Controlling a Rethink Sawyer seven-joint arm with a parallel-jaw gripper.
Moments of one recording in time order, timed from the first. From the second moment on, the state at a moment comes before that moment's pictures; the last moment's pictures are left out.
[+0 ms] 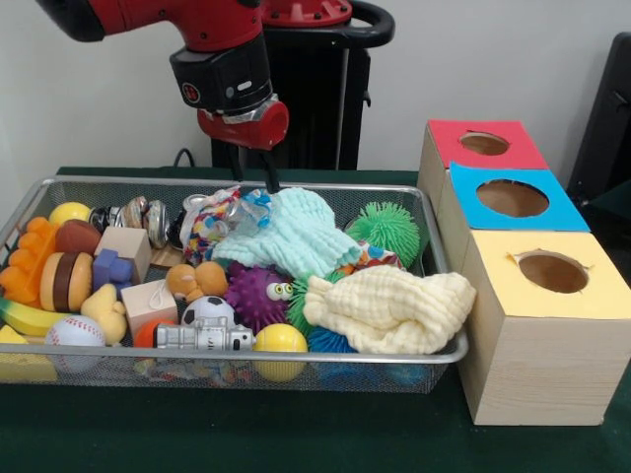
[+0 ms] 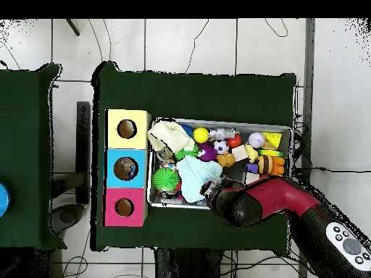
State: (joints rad) arm -1.10 -0.59 0.91 2.02 -0.87 0.75 -0.40
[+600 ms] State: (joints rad) arm -1.08 -0.56 0.91 2.00 -0.93 0.73 -0.40
